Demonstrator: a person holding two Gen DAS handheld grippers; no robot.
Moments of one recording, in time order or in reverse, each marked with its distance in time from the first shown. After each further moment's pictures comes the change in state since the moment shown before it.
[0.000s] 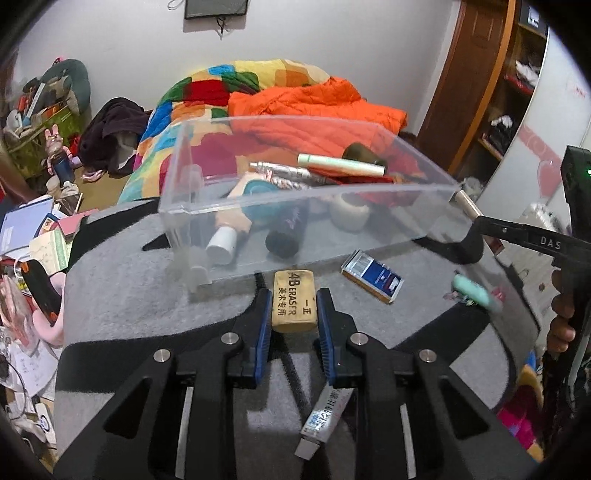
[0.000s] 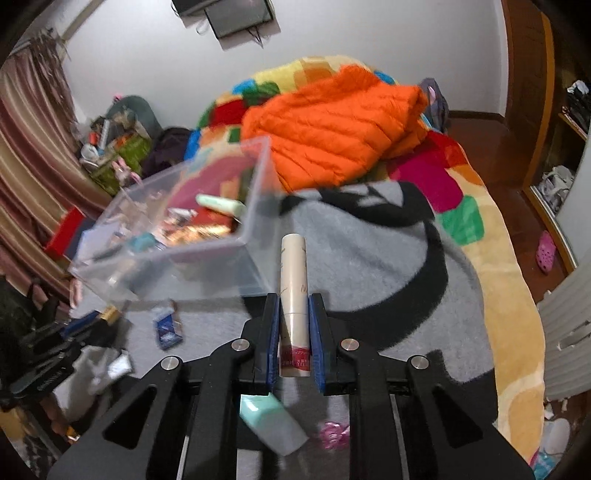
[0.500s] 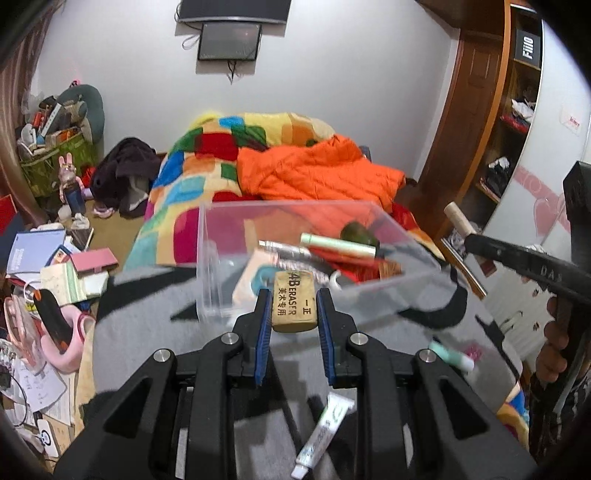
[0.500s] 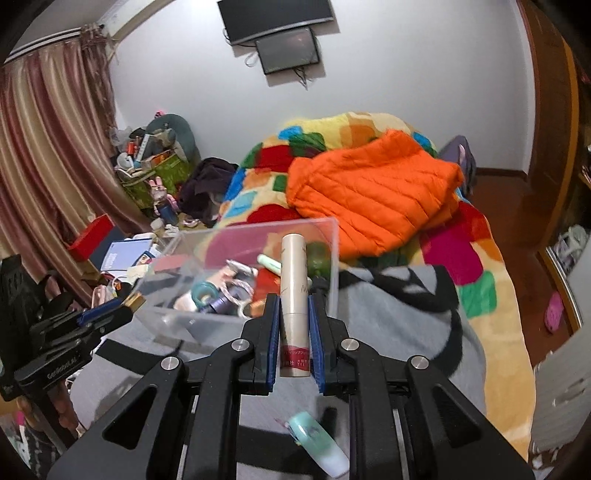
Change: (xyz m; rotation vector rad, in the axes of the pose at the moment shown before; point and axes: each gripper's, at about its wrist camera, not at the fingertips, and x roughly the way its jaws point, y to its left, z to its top) left arm -0.046 0.001 0.044 -0.021 -0.180 0.014; right arm -0.038 0.057 0.038 -0.139 -0.154 0.057
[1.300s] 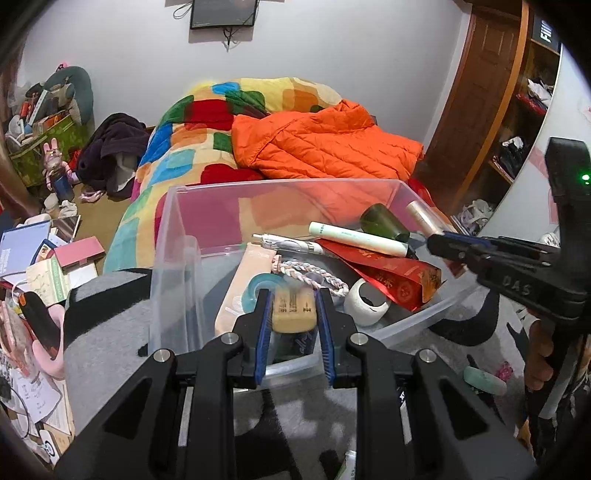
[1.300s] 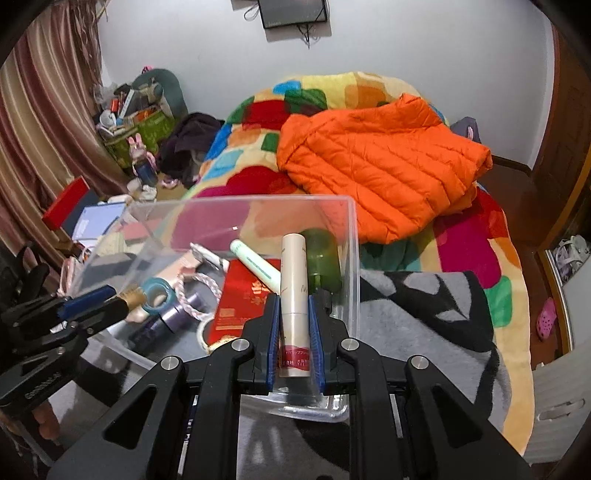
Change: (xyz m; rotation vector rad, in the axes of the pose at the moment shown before) left arm 0.088 -0.001 0.019 0.012 0.142 0.011; right arm 0.107 -0.002 0.016 -0.057 0.182 -0.060
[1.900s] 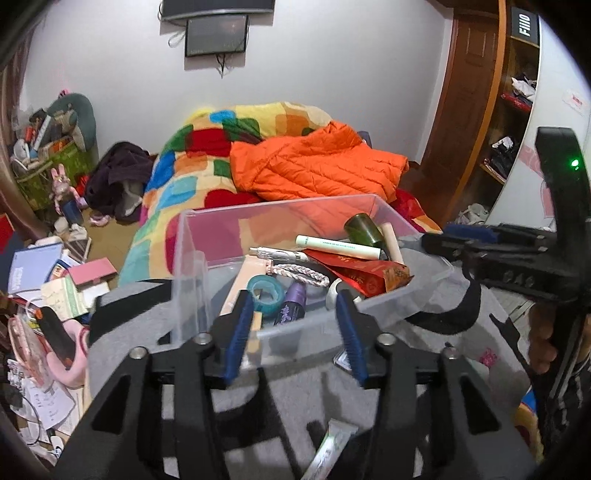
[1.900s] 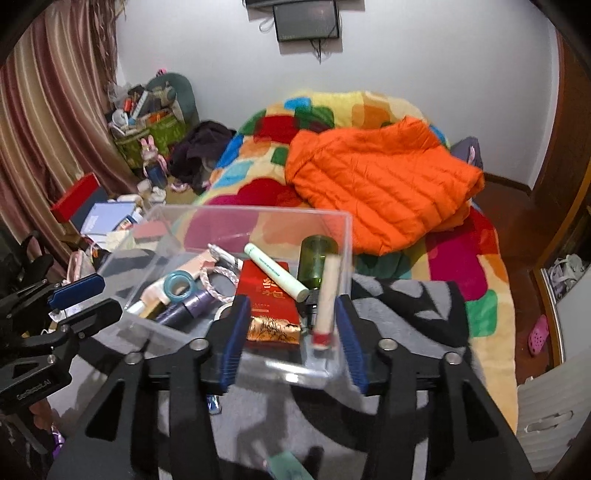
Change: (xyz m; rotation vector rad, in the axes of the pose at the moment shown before) left arm -0.058 -0.018 -0.017 0.057 -0.096 0.025; right arm -0.055 0.004 -0.009 -0.051 -0.070 0.002
